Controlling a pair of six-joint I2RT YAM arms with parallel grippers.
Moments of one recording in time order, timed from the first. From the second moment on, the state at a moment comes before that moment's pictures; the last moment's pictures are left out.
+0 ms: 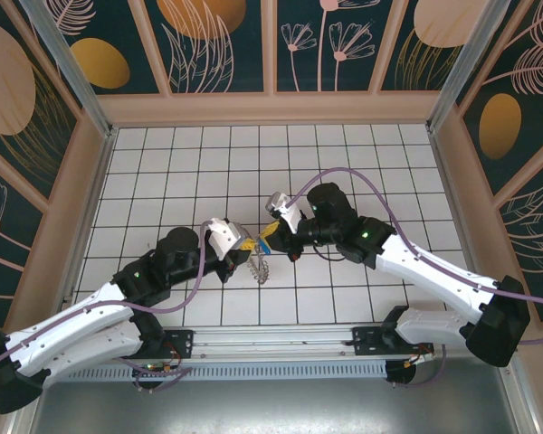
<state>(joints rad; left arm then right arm) -0.93 0.77 0.61 -0.18 0.13 -0.01 0.87 1.17 0.94 -0.30 -0.48 0.00</state>
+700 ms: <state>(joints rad) -0.93 0.76 0.61 -0.18 0.16 -0.01 0.87 1.18 0.94 -0.28 -0.52 0.00</state>
